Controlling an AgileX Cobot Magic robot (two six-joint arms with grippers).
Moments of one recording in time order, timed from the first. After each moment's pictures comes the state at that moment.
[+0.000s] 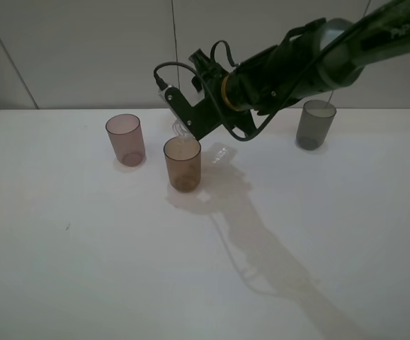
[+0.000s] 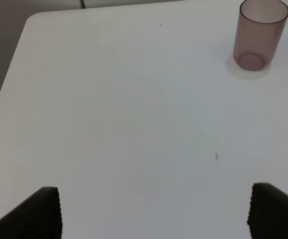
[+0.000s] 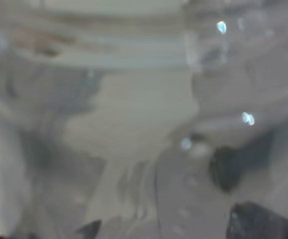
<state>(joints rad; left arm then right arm) -0.09 -0.01 -0.50 0.11 1.06 -0.02 0.63 2.03 -1.29 -1.73 0.27 -0.15</state>
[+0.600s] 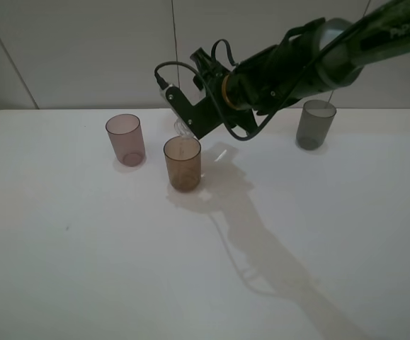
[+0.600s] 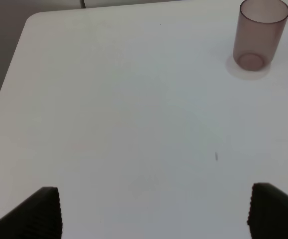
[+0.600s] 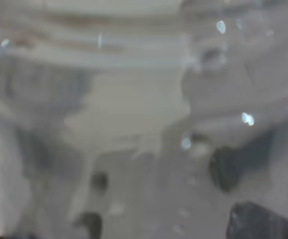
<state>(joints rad) -0.09 -0.01 -0.50 0.11 1.06 -0.02 0.63 2.03 -1.30 -1.73 0.31 -0.15</state>
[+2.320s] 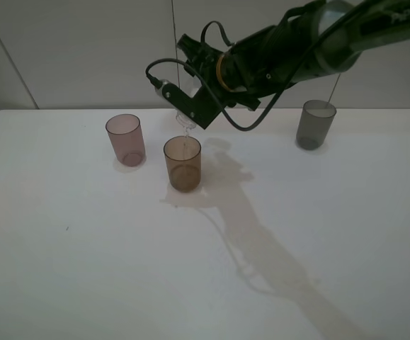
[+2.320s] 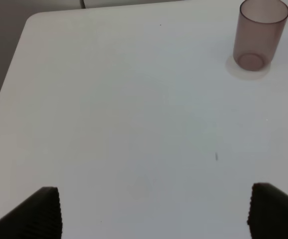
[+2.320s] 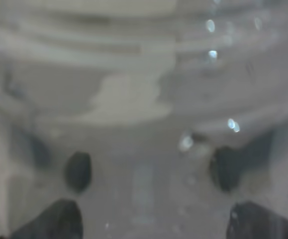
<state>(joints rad) -0.09 -0.01 -0.50 0.11 1.06 -0.02 0.63 2.03 -1.37 -1.73 0.30 -0.43</state>
